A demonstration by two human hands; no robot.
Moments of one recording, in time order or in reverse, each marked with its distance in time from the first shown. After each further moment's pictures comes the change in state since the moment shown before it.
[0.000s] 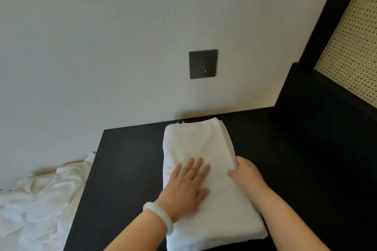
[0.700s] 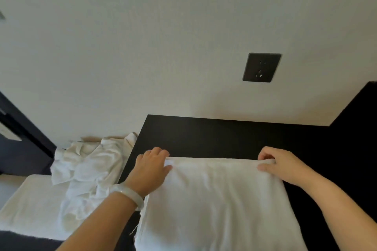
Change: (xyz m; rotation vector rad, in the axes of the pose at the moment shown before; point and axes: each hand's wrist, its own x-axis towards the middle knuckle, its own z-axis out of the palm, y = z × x) left_hand -0.093 -0.108 -0.041 -0.148 0.172 -0.583; right_hand 0.038 -0.038 -0.034 -0.402 -0.144 -0.347
